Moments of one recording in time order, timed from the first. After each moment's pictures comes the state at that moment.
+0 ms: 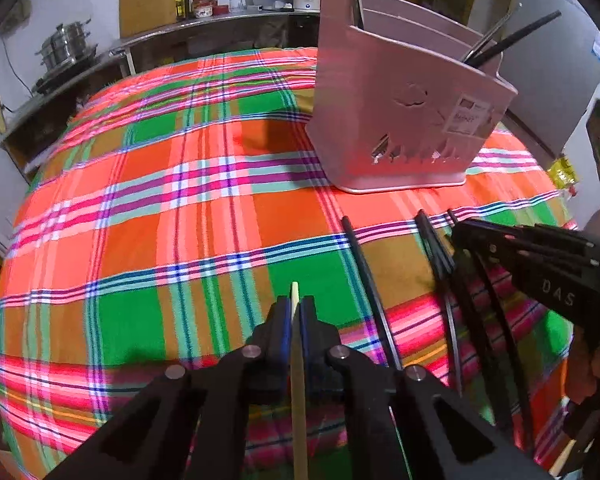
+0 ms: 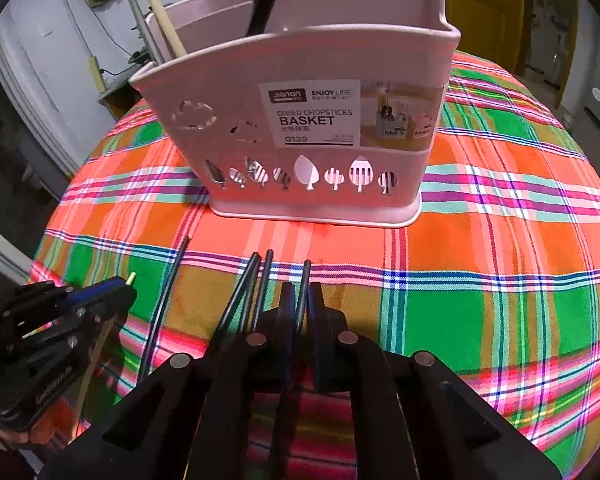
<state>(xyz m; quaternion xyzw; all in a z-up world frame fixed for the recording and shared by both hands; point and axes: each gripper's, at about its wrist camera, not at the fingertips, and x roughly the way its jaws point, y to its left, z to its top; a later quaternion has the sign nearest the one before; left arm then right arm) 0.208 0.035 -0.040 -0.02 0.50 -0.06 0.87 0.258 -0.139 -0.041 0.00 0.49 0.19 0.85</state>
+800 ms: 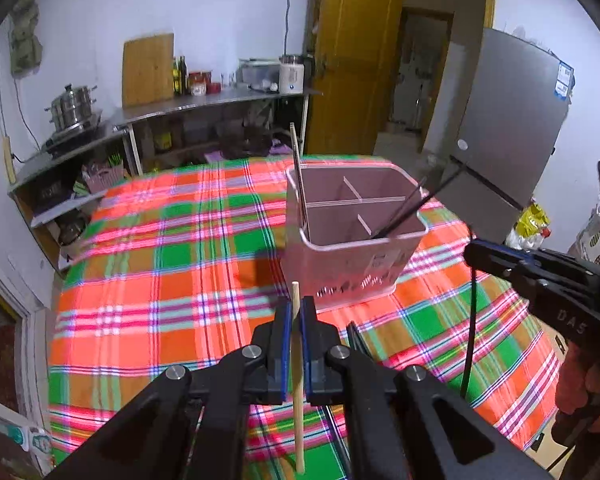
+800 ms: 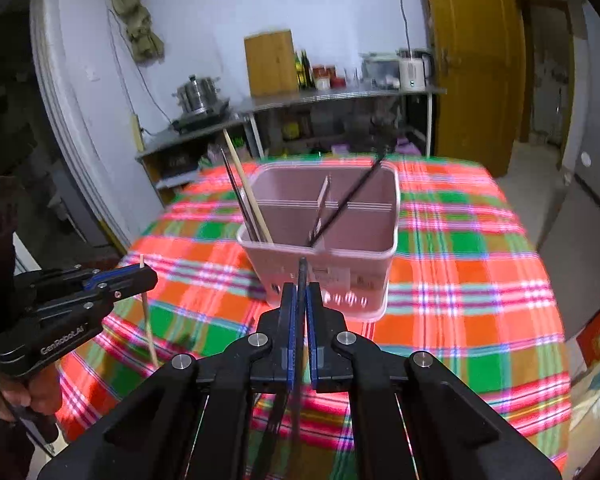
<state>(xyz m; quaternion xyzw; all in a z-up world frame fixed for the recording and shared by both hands) 0.178 0.033 0.103 -0.02 0.37 -0.07 0.92 0.209 -0.166 0.096 0.01 0.35 0.23 0.91</state>
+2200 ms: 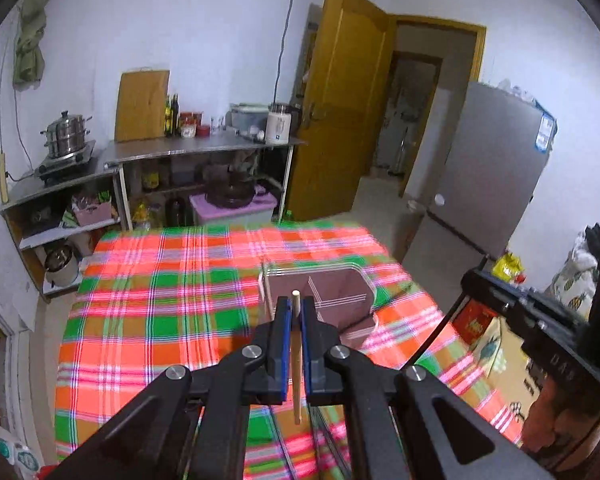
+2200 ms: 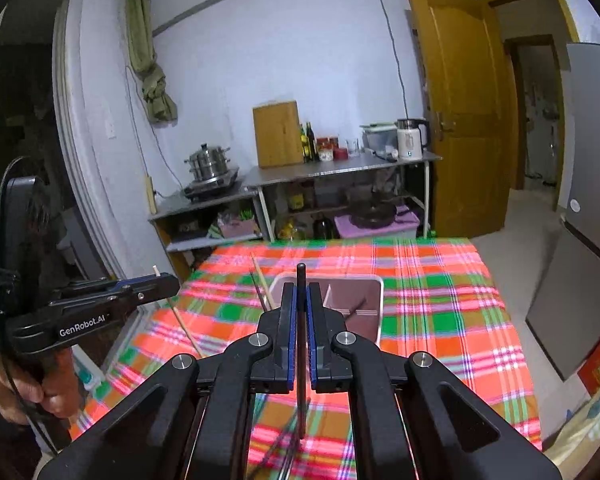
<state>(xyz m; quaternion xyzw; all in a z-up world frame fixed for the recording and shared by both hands) 0.189 0.027 0.201 -0.06 0.30 -0.10 0.95 0.194 -0.180 0.180 0.04 0.24 0.23 0.94</state>
